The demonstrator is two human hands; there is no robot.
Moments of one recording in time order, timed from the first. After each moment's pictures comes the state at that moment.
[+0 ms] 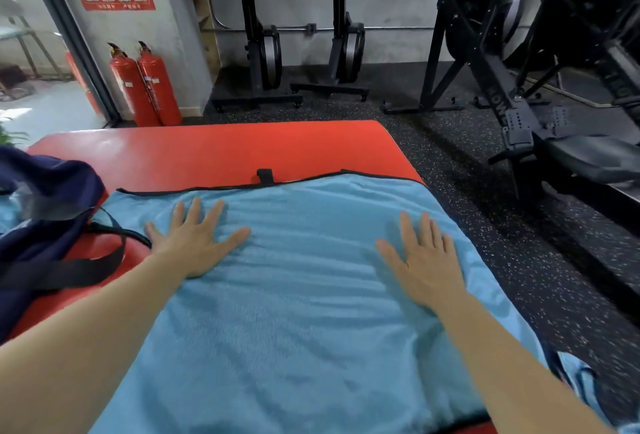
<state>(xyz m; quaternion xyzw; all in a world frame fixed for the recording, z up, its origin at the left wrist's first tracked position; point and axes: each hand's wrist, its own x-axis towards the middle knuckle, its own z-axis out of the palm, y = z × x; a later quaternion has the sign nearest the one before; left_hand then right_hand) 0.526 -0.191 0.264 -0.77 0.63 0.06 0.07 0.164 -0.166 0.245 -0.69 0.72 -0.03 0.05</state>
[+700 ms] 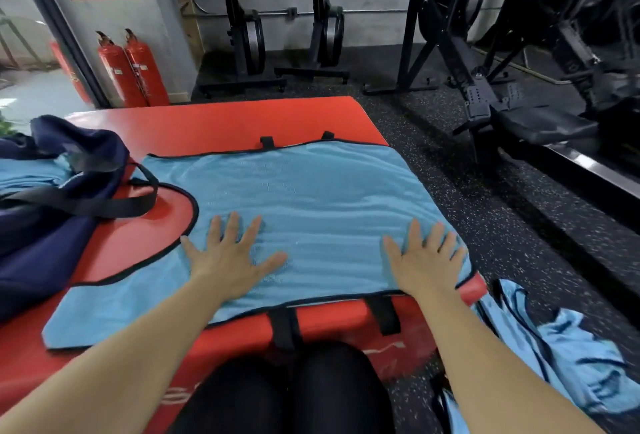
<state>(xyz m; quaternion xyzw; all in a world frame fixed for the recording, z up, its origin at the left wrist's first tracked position) 0.454 -0.019 0.260 -0.72 0.69 0.07 0.07 0.149 -0.010 0.235 -0.57 0.82 -0.06 0.03</state>
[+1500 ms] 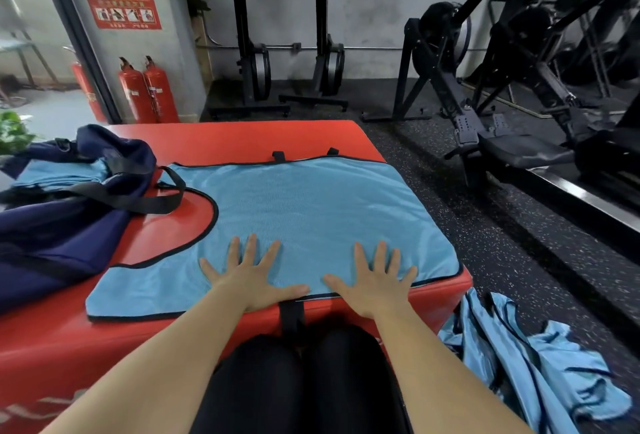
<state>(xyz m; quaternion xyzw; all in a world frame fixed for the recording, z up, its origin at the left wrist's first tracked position) 0.443 0.049 0.278 -0.71 0.68 0.15 0.11 0.223 0.056 0.263 -0.65 0.74 0.05 0.14</state>
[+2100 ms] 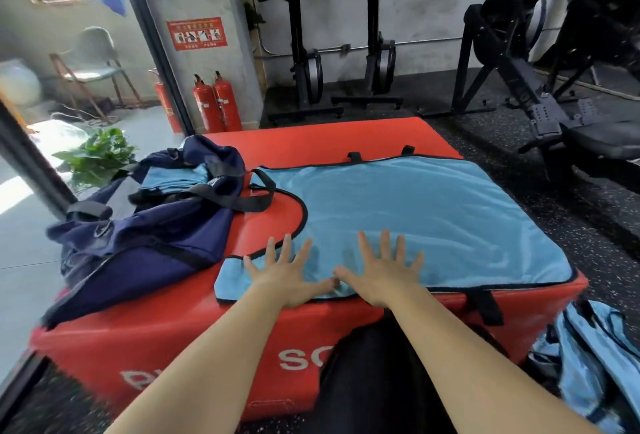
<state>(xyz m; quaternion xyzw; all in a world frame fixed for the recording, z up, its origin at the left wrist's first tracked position) 0.544 0.068 0.285 -0.72 0.67 0.14 0.09 0.357 0.059 0.290 -0.71 0.68 0.05 0.17</state>
